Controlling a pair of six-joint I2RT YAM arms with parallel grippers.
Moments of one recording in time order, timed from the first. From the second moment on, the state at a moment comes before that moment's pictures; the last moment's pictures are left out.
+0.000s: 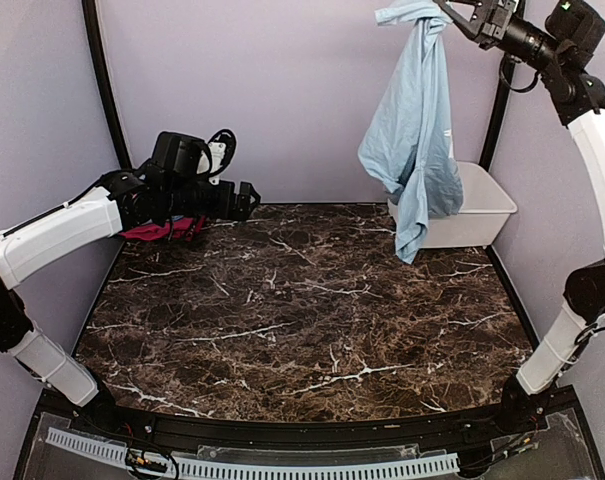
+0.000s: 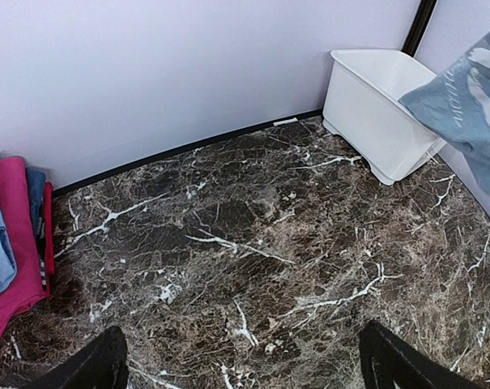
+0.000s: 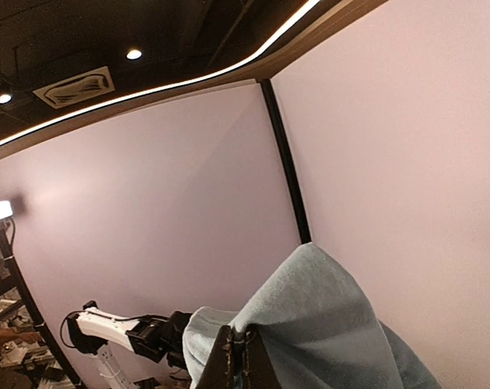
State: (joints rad) left arm -0.65 1.48 1.39 -0.42 -0.14 -0.19; right arm 0.23 1.64 2.35 -0.29 -0.89 0.60
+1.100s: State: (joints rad) left arm -0.56 1.39 1.26 -0.42 -0.20 -0.26; right arm 0.22 1.54 1.60 -0.37 -0.89 0.48
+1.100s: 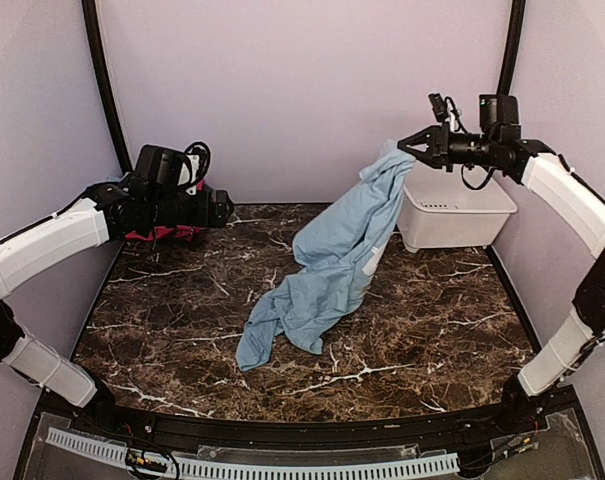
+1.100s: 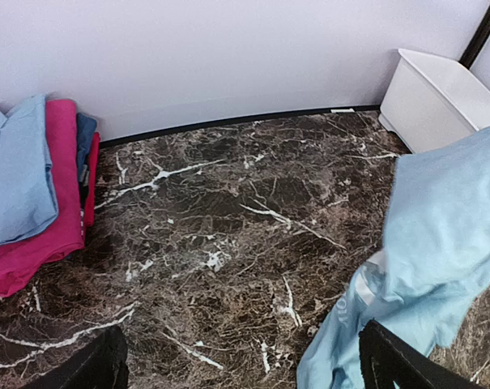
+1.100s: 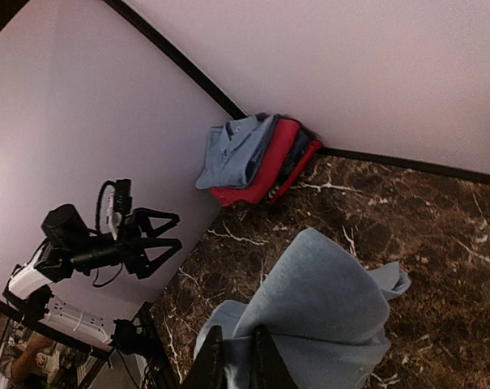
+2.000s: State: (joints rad) left arm -0.65 1.79 1.14 -0.36 0.21 -0.31; right arm 0.66 1.88 1.41 -0.56 -0.45 0.22
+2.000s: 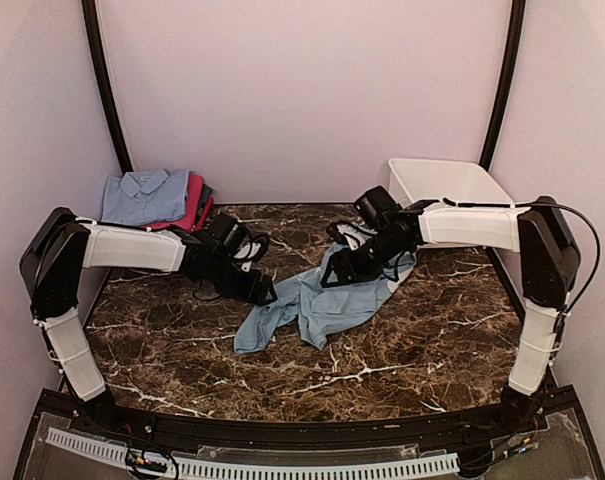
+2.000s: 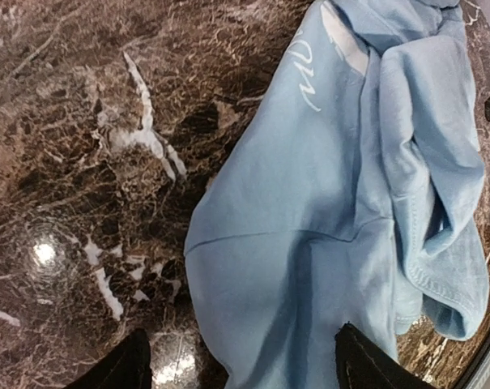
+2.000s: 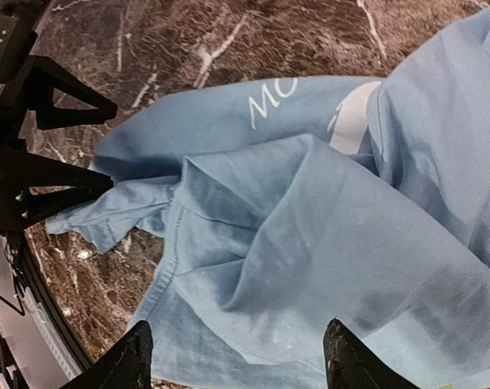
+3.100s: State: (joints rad) left arm -0.96 1.57 0.99 -0.18 0.23 -0.31; right arm 0.65 1.64 1.36 -0.50 -0.41 0.19
